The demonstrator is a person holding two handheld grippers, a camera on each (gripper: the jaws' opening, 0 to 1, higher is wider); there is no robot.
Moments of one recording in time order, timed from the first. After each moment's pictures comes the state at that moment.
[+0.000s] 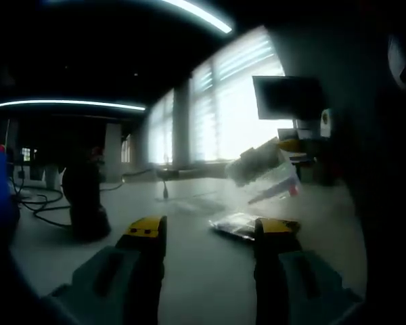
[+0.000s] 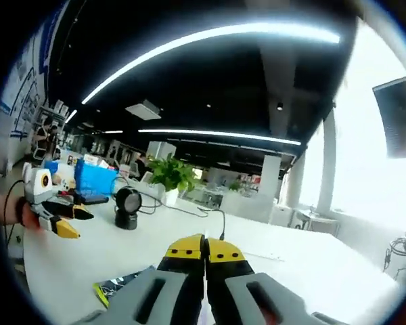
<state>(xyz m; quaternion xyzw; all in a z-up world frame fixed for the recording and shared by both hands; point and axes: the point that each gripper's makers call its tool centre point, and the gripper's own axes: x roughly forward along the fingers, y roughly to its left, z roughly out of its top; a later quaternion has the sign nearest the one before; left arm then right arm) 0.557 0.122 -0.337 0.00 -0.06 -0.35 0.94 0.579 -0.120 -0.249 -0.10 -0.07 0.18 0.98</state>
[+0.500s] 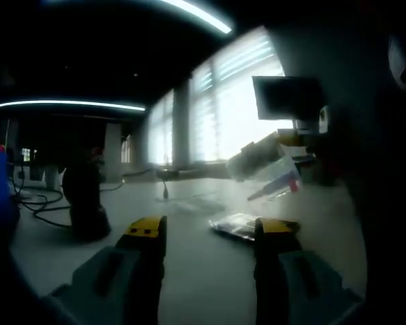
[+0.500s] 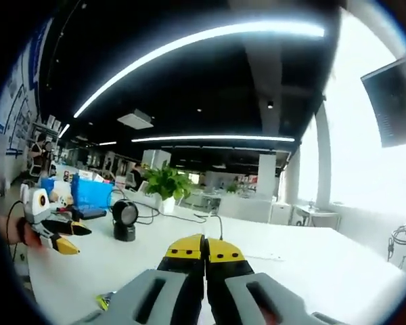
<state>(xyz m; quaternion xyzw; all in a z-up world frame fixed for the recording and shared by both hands) 0.557 0.122 -0.337 0.00 -0.06 -0.35 0.93 0.579 -0.127 -0.235 -0.06 -0.07 0.17 0.98</state>
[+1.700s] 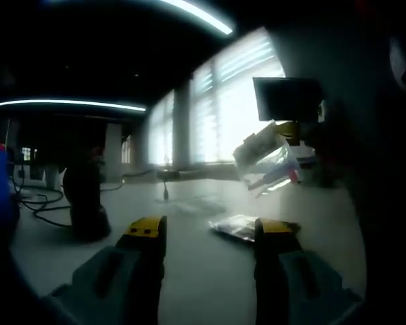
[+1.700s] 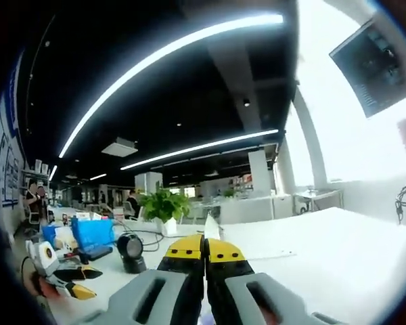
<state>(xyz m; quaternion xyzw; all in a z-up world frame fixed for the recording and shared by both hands) 0.557 0.124 -0.335 0.00 -0.06 -0.35 0.93 0.584 -0.131 -0.211 0.06 -0.09 0.15 0.98</state>
